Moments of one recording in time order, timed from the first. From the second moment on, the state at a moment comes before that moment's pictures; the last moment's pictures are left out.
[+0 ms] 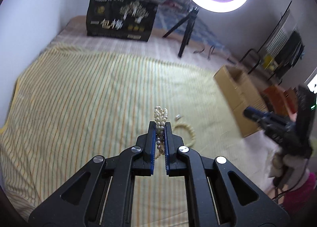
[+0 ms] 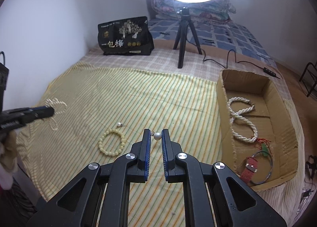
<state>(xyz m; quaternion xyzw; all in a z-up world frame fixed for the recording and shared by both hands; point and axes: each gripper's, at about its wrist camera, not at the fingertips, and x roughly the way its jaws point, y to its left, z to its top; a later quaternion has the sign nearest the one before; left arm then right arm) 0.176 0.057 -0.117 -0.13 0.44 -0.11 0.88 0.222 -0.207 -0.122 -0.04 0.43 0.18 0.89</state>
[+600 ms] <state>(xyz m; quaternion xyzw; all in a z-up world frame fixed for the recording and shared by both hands) 0.183 -0.042 -0.072 -0.12 0.40 -0.20 0.89 0.217 -0.325 -0.082 0.05 0.38 0.09 0.92</state>
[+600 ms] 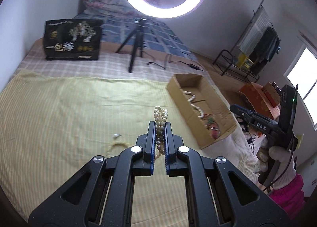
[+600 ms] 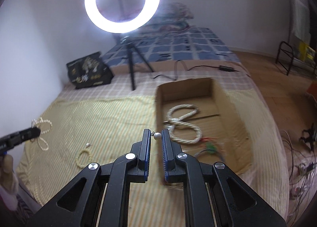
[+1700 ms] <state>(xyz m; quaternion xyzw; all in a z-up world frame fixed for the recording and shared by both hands) 0.255 -0.238 -0.114 -0.07 0.44 -0.30 0.84 0.300 -0.413 -0.129 0.15 0.41 0.02 0.90</state>
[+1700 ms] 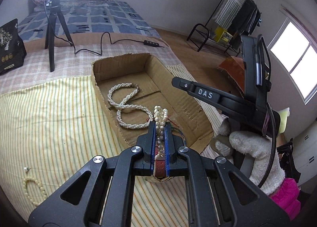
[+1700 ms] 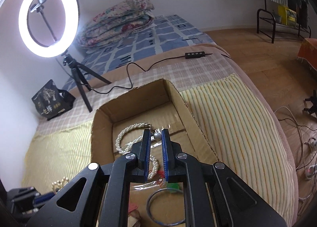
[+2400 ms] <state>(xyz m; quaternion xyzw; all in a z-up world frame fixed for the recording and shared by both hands) 0.257 -0.236 -0.118 -0.06 0.44 -0.28 0.85 0.308 -0.409 -0.124 0.16 0.40 0.00 0.90</state>
